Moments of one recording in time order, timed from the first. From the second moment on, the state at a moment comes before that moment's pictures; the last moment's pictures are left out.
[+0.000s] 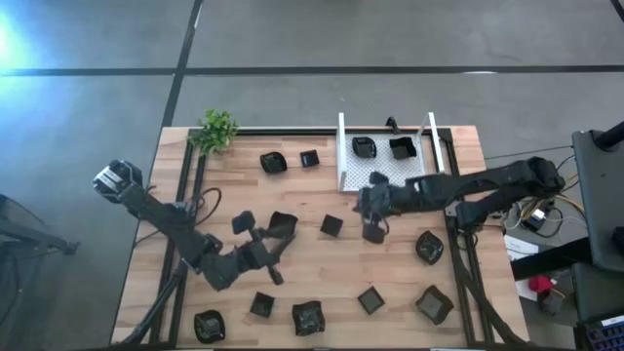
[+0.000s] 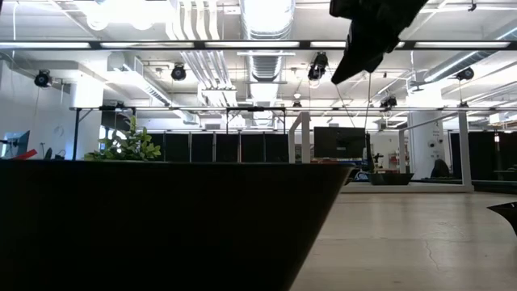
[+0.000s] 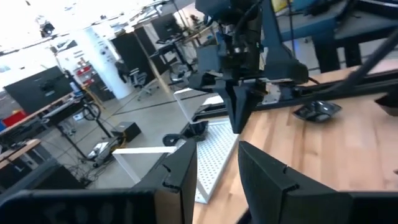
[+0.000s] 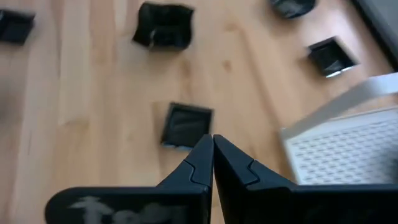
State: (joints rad) left arm -0.66 1.40 0.94 0.29 -1.20 0.19; right arm 0.12 1.32 1.00 -0.54 0.21 0.24
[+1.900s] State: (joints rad) left arm -0.70 1.40 0.94 0.18 -1.19 0.06; right arm 0.00 1.75 1.01 -0.37 0.15 0.59
